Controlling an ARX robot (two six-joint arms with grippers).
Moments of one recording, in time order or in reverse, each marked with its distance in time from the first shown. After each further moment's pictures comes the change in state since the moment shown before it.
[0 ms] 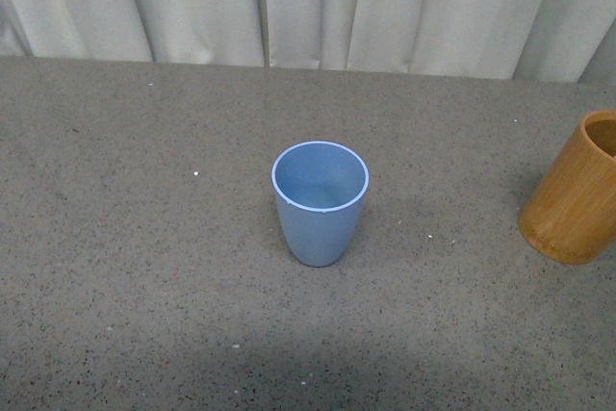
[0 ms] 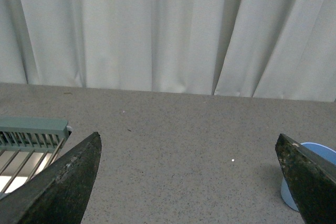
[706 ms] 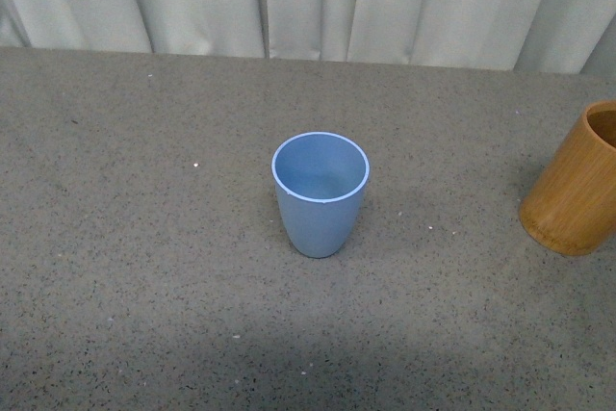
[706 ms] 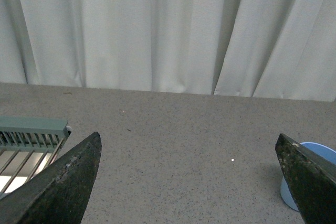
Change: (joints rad) left arm 0.000 0.000 0.000 0.000 0.000 0.000; right arm 0.050 0.130 0.037 0.001 0.053 0.094
